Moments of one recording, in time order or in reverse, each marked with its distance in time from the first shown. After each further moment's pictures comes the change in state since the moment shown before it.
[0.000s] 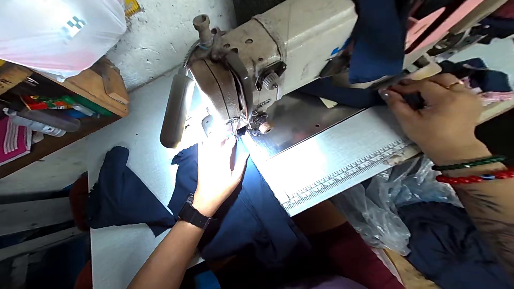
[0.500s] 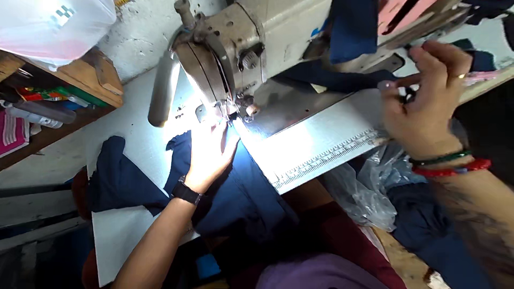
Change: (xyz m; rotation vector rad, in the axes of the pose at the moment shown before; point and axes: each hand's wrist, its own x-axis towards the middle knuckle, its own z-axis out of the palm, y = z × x) left_hand 0.002 -0.003 -0.003 -0.034 -0.036 0.013; right_hand -0.031 -0.031 -0.015 0.130 0.074 -0.110
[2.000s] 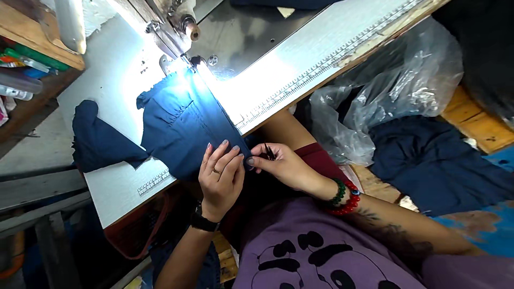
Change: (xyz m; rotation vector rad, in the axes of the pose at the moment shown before) left_hand -0.162 0.120 0.029 -0.146 0.321 0.184; right_hand -0.157 -0.170 0.022 1.347 -0.683 0.688
